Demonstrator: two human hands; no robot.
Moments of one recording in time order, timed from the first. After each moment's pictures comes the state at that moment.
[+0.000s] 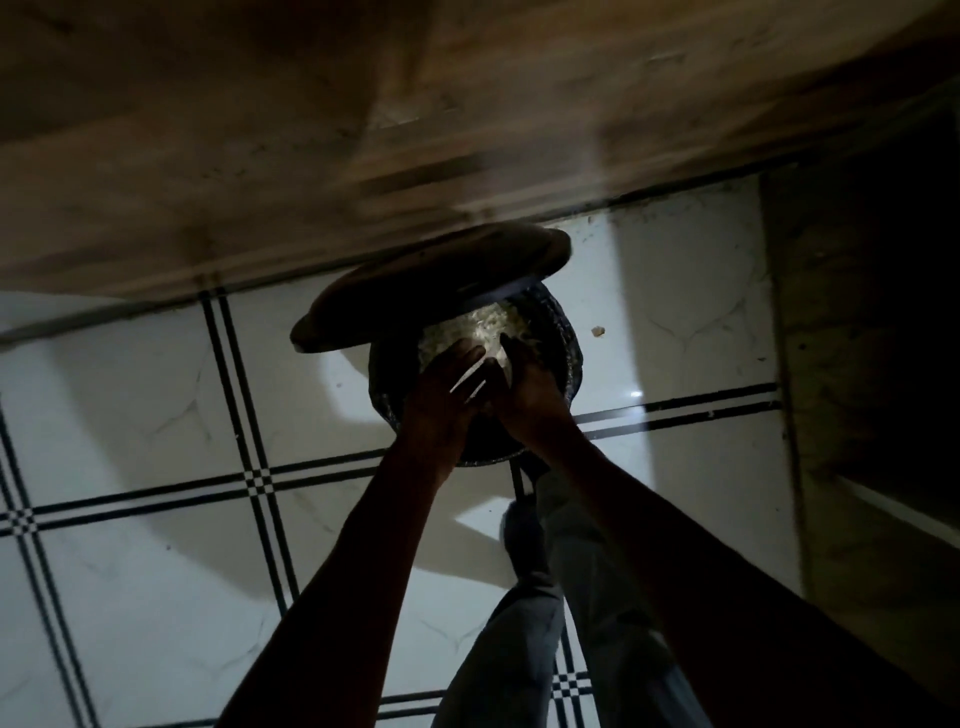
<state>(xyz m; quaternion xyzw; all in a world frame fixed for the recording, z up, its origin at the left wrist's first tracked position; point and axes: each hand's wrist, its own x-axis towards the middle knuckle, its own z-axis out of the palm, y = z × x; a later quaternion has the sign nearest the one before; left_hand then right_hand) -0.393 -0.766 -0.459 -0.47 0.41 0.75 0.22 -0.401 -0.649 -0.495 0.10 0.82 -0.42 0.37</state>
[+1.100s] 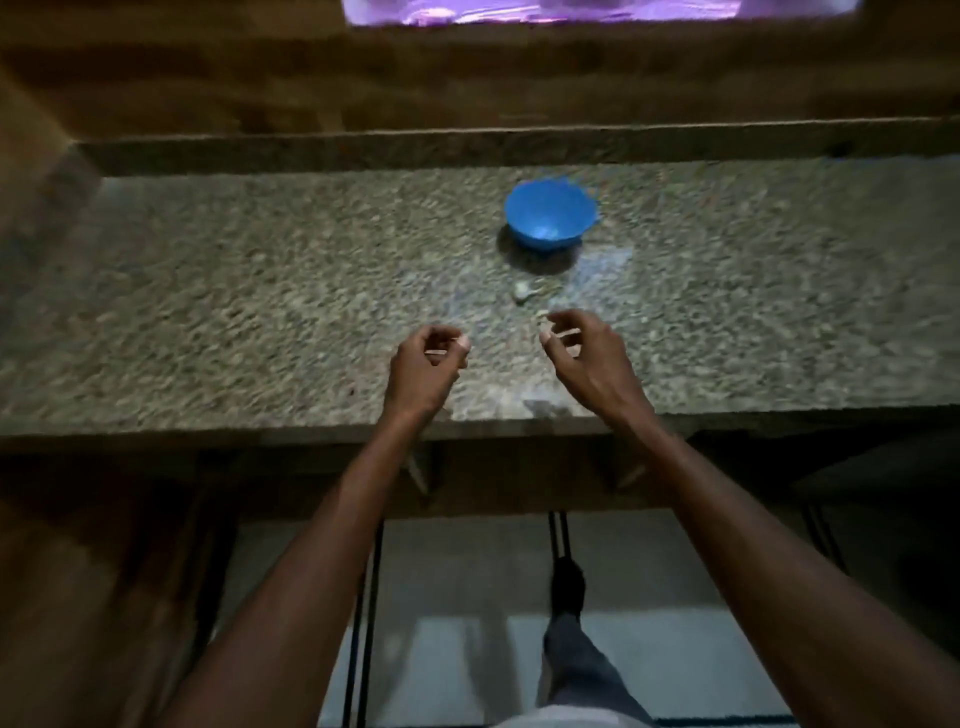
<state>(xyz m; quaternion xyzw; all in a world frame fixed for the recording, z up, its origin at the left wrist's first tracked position) -0.090 -0.145 0.045 0.44 0.68 0.45 0.38 0.122 -0.095 0.051 0.56 0.71 -0.31 -0.30</state>
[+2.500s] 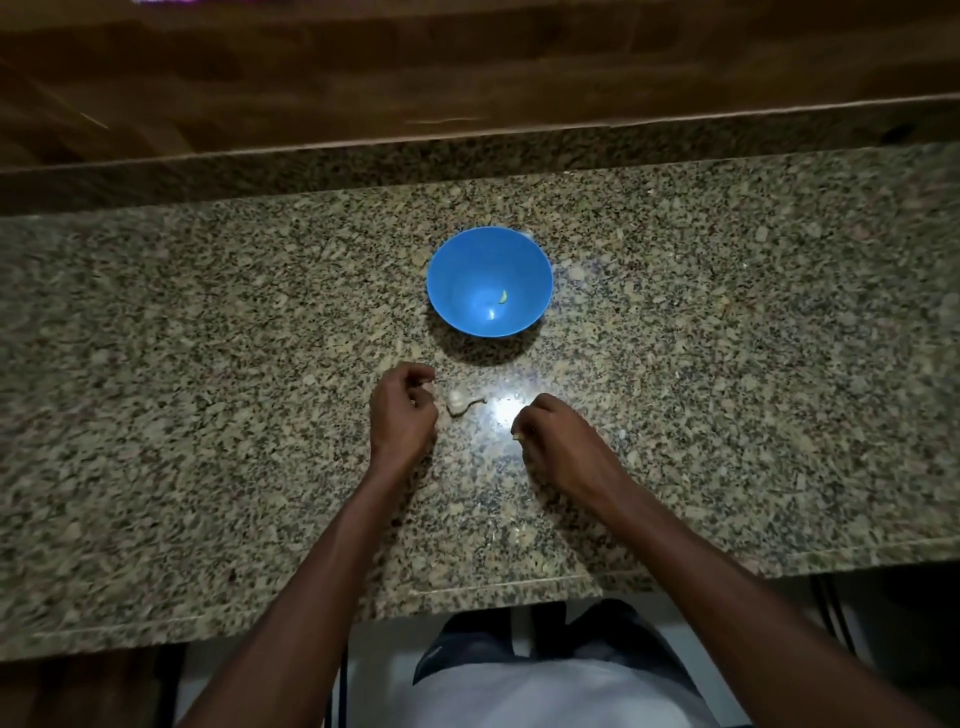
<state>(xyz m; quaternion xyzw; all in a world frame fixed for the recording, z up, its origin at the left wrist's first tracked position) -0.057 0.086 -0.037 0.44 0.77 0.33 0.32 0.165 0.087 -0.031 0.50 0.81 -0.30 -0.08</state>
